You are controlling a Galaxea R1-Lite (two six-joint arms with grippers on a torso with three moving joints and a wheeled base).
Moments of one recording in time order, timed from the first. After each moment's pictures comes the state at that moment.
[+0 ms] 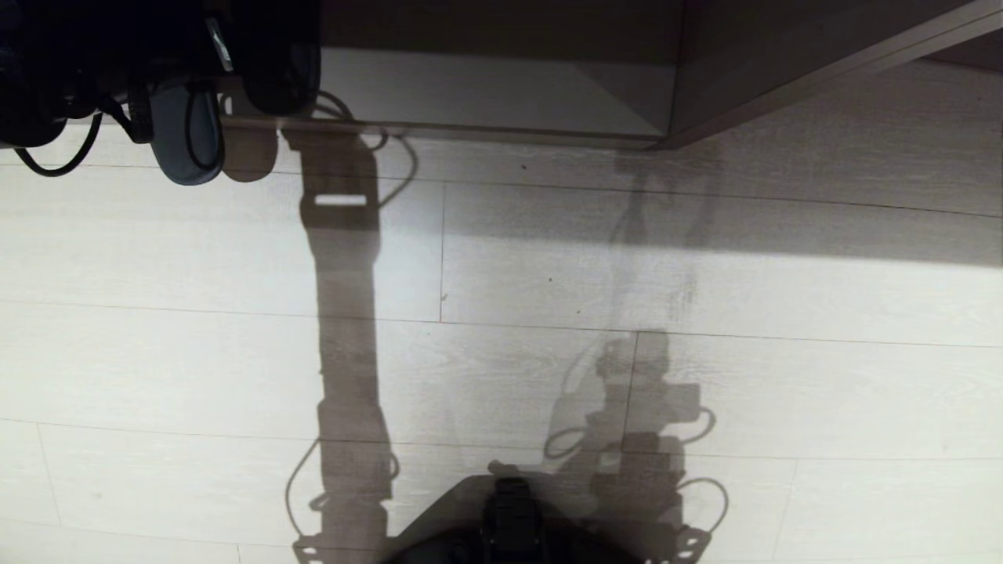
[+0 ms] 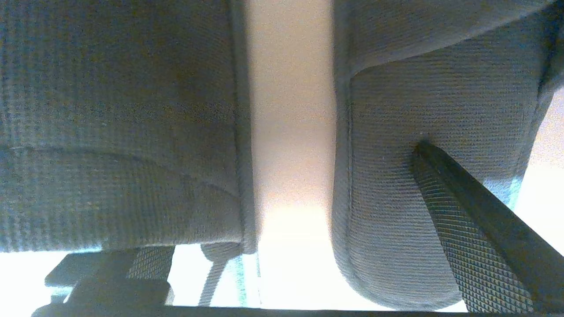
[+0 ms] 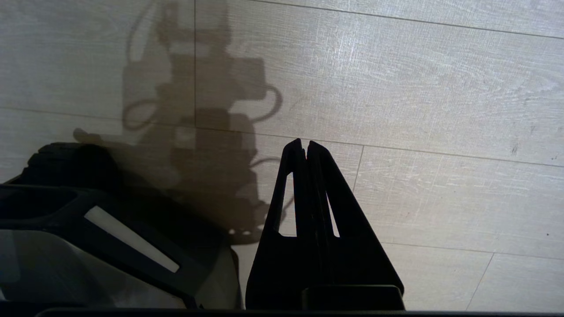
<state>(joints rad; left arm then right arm) -0.04 1.88 -1.98 -0.10 0.04 -0.04 0.00 0.00 0.00 0.00 0.00 0.00</state>
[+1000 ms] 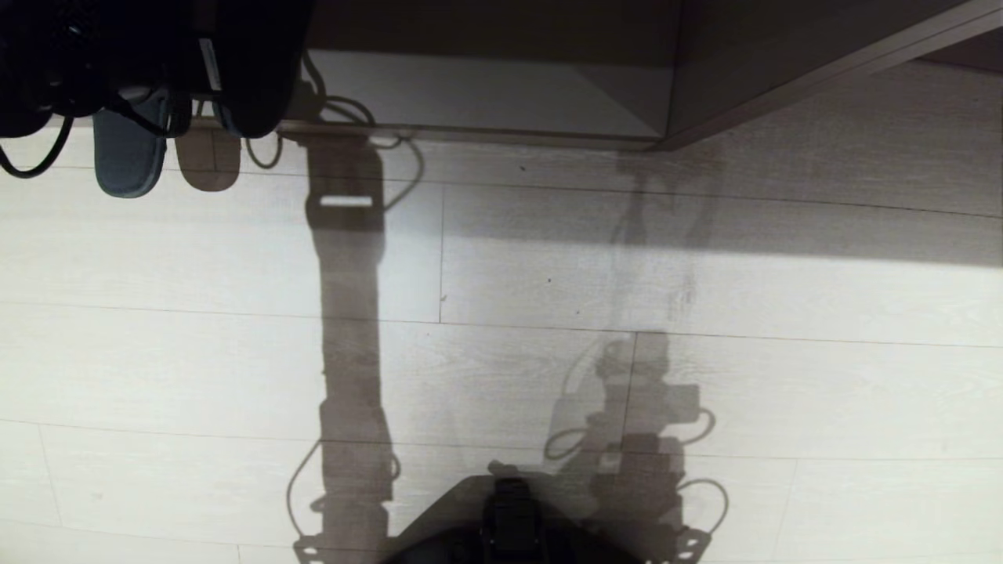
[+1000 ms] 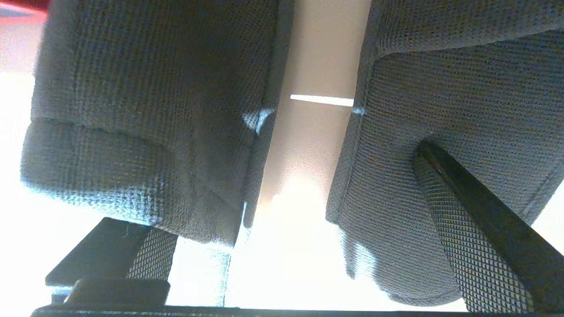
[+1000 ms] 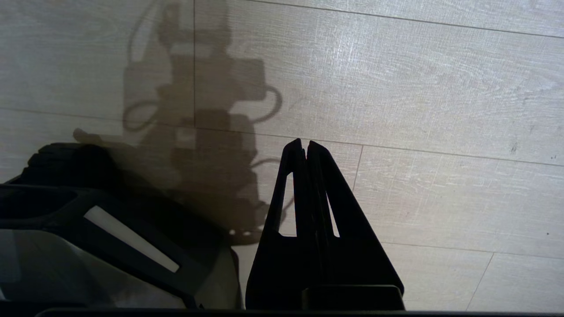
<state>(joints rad) -0.03 1.89 -1.98 0.04 0.29 0.11 0.00 0.00 0.00 0.00 0.00 0.00</state>
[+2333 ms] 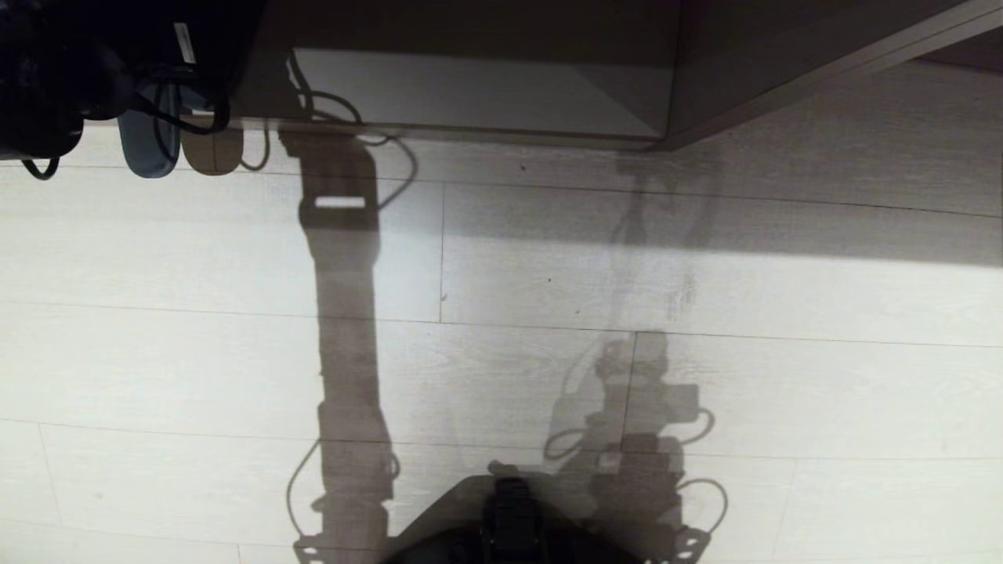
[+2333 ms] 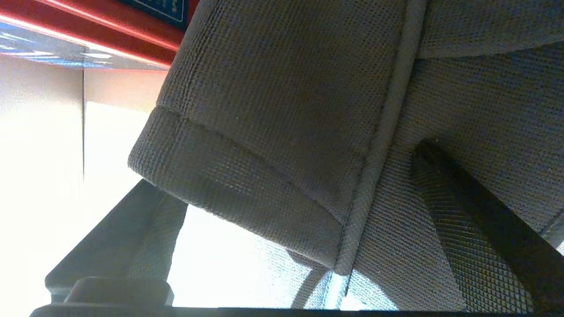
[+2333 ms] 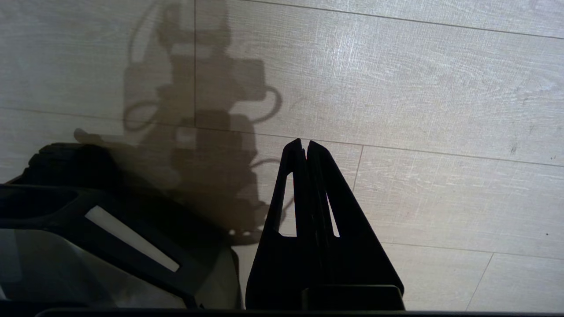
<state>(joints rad) -0.01 1.92 -1.98 -0.21 0.45 0.16 0.00 0.00 0.00 0.00 0.00 0.00</state>
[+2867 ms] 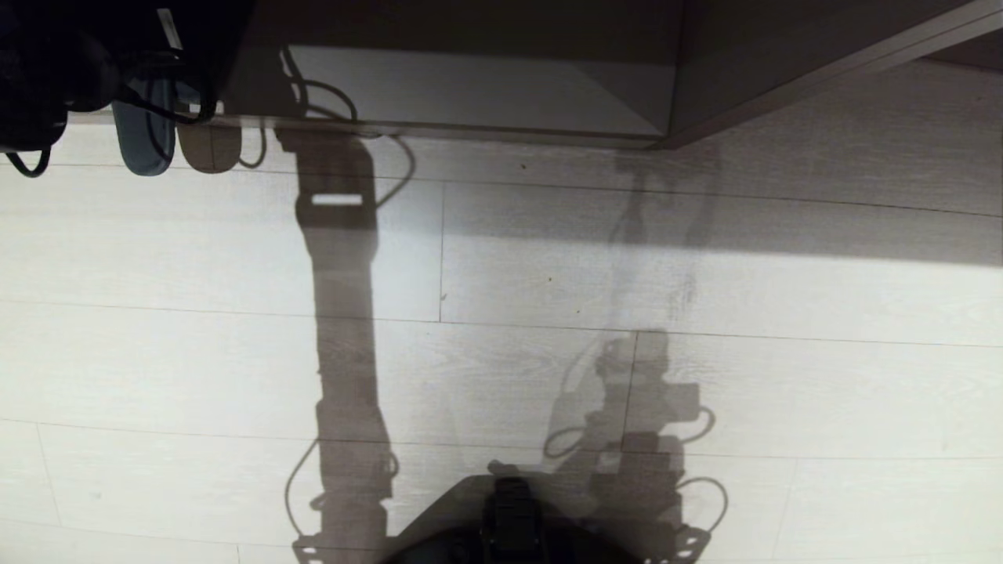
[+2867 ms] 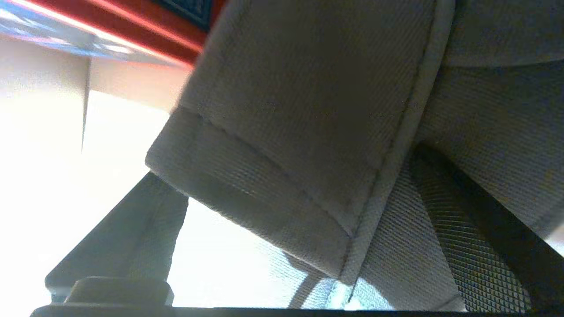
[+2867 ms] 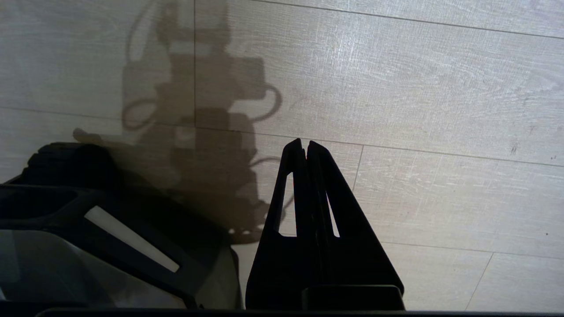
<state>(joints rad) -0.01 1.89 -1.98 -0.21 0.45 0.08 0.00 0.00 0.00 0.00 0.00 0.00</state>
